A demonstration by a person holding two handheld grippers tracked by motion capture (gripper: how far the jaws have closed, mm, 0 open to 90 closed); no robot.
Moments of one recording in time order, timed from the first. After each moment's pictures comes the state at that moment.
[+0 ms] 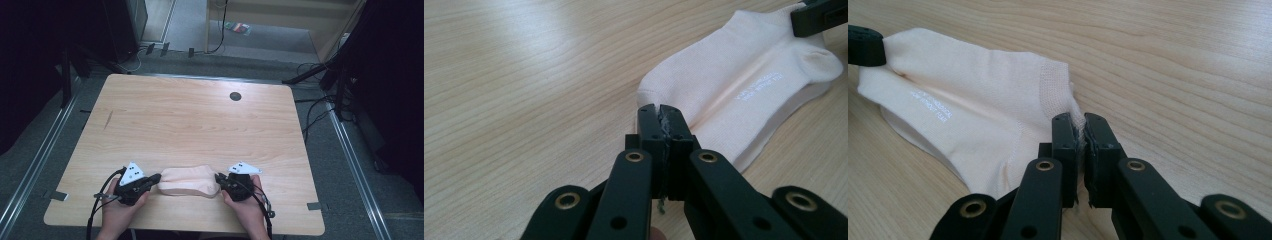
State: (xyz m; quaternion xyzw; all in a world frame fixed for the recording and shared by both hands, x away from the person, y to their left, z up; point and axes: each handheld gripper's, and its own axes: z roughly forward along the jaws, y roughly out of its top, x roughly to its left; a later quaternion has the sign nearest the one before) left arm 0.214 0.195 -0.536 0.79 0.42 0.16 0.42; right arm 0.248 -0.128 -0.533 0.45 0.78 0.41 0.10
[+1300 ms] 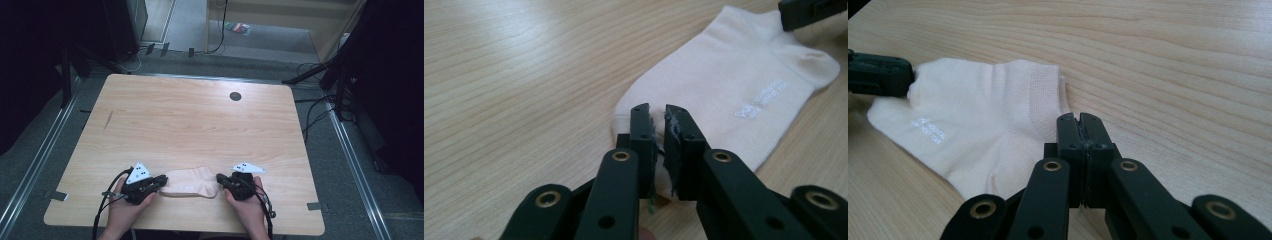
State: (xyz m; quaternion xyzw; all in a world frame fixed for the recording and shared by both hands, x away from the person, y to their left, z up) left arm 0.223 0.185 -0.553 0.80 0.41 0.13 0.42; right arm 0.254 -0.136 -0.545 0.48 0.77 0.43 0.07
